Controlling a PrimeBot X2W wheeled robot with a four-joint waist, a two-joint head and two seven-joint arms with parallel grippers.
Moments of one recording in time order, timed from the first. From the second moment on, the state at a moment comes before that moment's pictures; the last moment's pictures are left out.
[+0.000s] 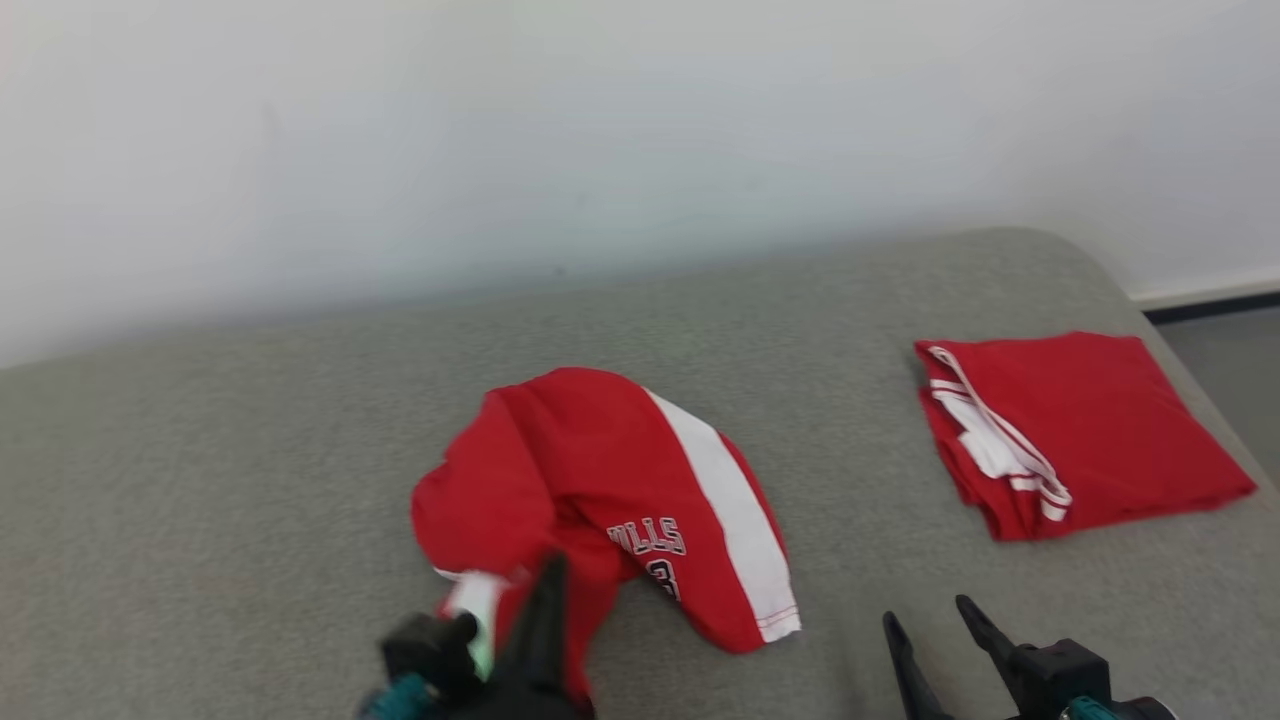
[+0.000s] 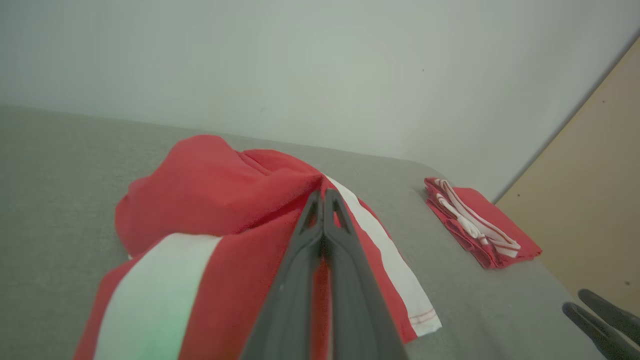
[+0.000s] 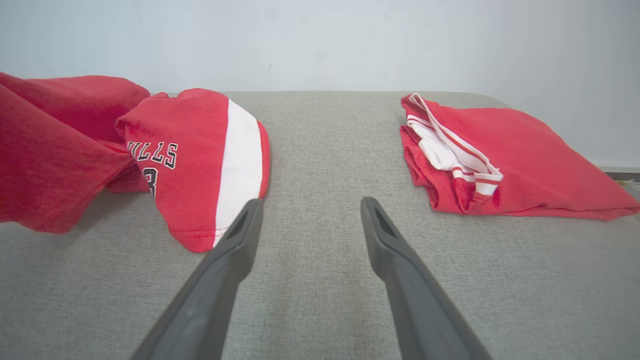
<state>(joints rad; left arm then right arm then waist) -0.16 0.05 -0.43 0.27 -0.54 0.06 -0.18 0.12 -0.09 0.08 0.05 0.06 0.13 0.06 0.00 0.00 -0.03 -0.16</state>
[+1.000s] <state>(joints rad) -0.63 0.29 -0.57 0.51 -0.53 0.08 0.35 0.06 -0.06 0.14 0.06 0.06 0.13 0.03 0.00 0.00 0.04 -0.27</state>
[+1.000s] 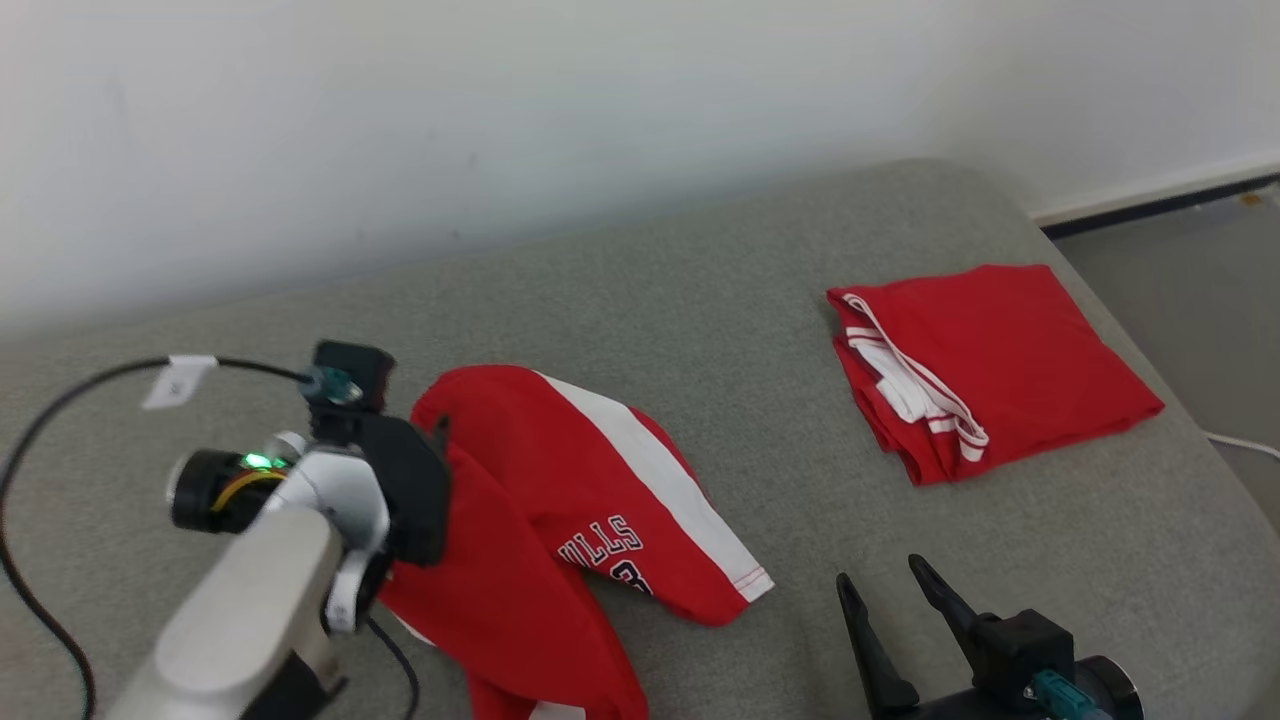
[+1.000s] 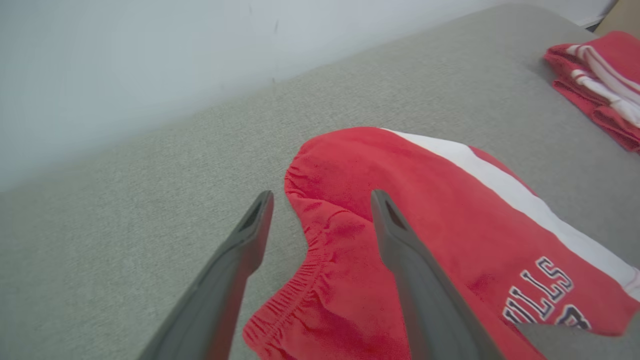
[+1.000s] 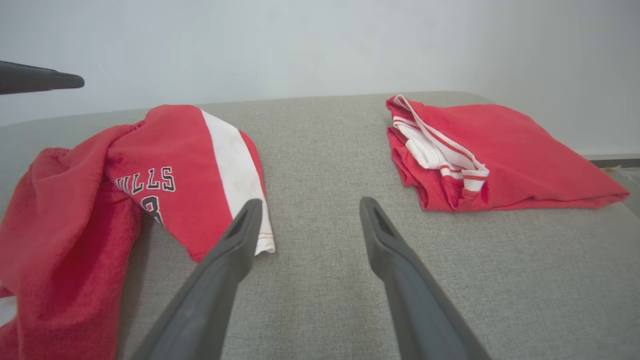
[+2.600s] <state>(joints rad) -0.36 0.14 -0.49 0.29 -0.63 0.20 -0.14 0.08 -0.07 0.11 0.04 0.05 0.13 0.05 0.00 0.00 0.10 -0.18</state>
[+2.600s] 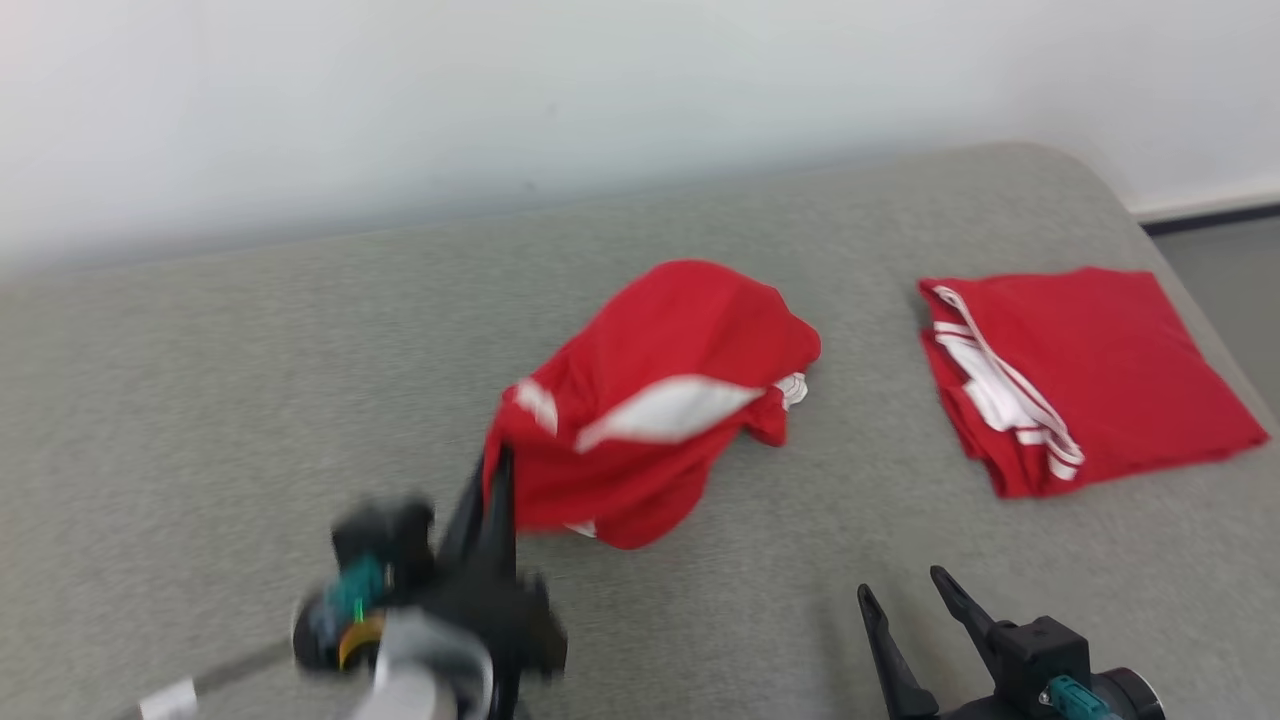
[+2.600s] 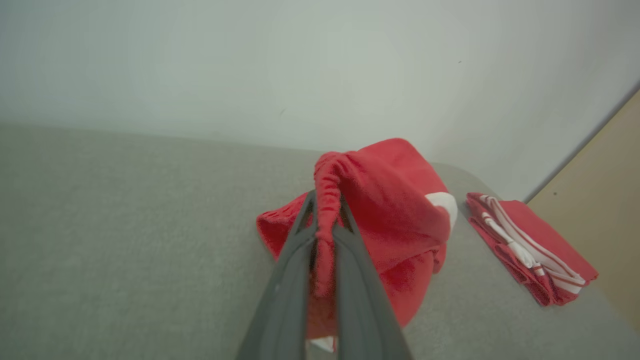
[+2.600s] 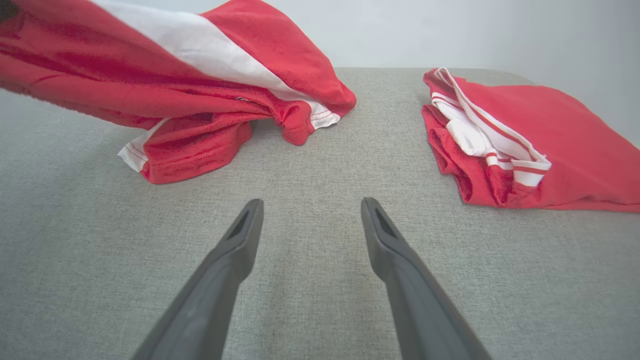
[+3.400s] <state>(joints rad) -0.20 0.19 -0.54 0.33 -0.68 0.15 -0.11 0.10 -0.08 0.12 0.03 0.07 0.13 0.07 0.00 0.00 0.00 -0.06</state>
